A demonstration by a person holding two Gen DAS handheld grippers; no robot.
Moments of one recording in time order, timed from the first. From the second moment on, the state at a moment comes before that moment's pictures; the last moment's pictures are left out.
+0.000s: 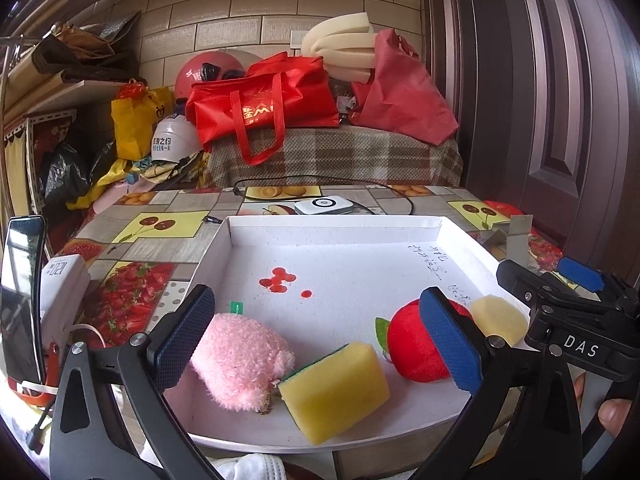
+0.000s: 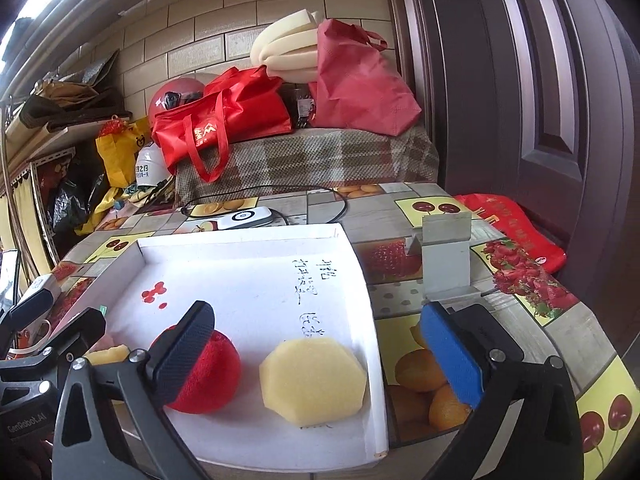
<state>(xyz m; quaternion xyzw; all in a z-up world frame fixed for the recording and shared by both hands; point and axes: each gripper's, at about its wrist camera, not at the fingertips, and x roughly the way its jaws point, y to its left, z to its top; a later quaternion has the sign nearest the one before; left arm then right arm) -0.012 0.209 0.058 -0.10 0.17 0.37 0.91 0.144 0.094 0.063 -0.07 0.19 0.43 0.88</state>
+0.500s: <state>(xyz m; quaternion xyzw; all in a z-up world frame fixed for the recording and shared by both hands) -0.011 0.208 0.059 -0.09 0.17 0.37 0.91 0.139 0.099 0.063 -0.09 0.19 0.42 0.88</state>
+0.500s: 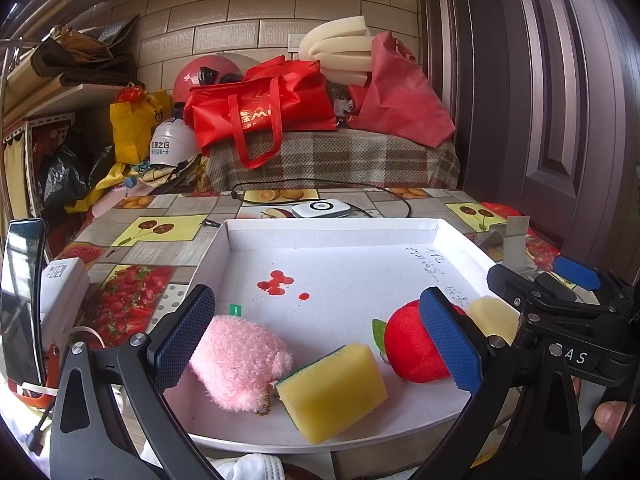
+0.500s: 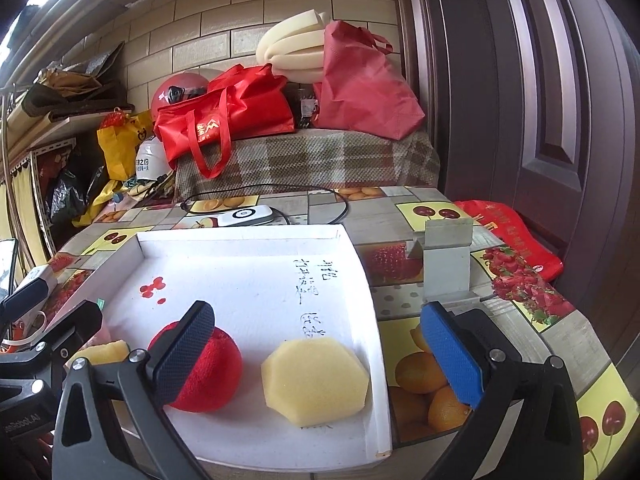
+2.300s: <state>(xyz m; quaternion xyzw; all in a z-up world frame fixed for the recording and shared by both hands) -0.140 0.237 0.034 -0.20 0.24 0.32 0.90 0.178 -0.008 0.039 0.12 0.30 0.35 0.88</state>
